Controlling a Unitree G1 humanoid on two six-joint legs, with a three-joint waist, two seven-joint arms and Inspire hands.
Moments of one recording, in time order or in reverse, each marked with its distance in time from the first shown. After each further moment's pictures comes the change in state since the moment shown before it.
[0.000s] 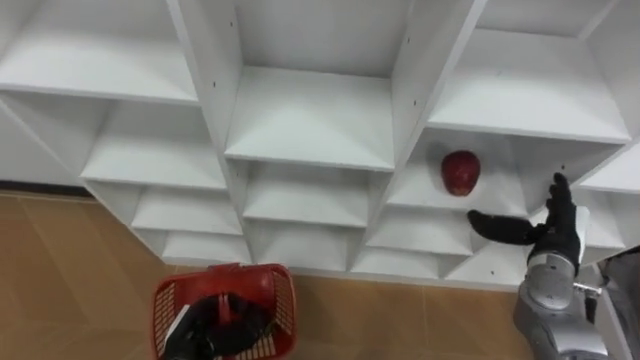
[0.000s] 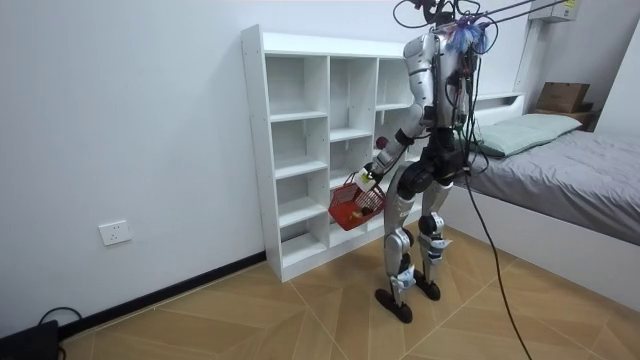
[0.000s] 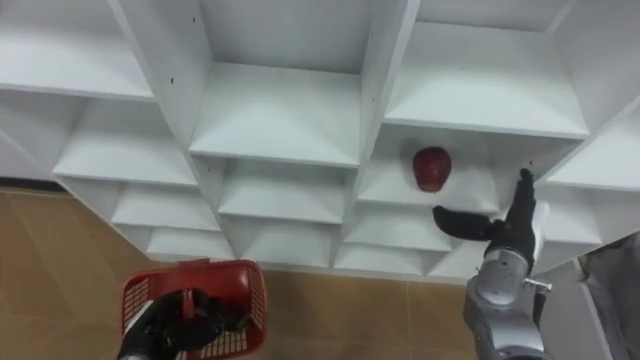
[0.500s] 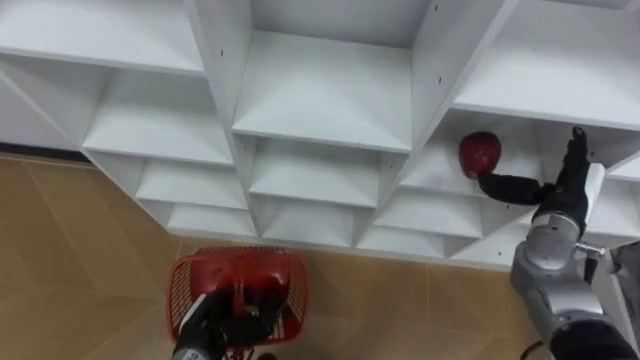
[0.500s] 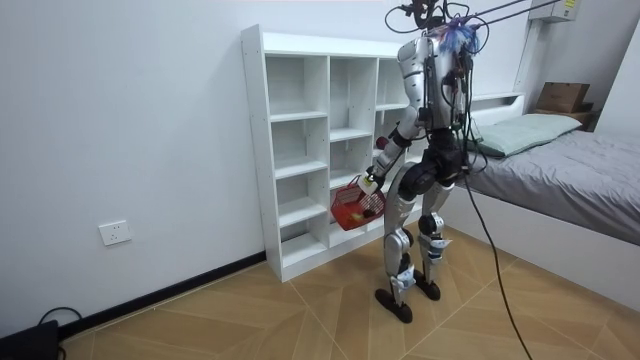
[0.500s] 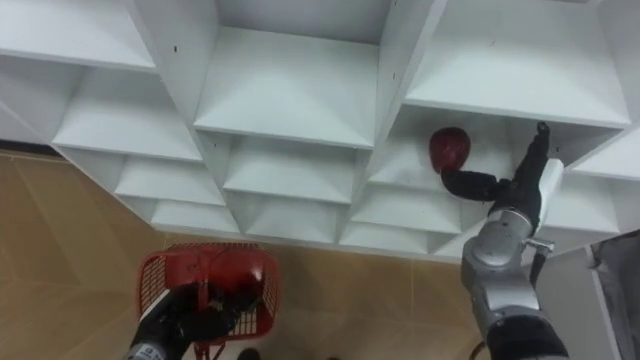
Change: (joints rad) left arm -0.046 -0.004 -0.038 0.019 0.018 0.015 -0.040; right arm -0.114 -0.001 0.000 0.003 -0.025 -0.001 -0.077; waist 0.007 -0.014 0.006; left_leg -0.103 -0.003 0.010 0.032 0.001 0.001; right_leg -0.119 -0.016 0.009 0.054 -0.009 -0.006
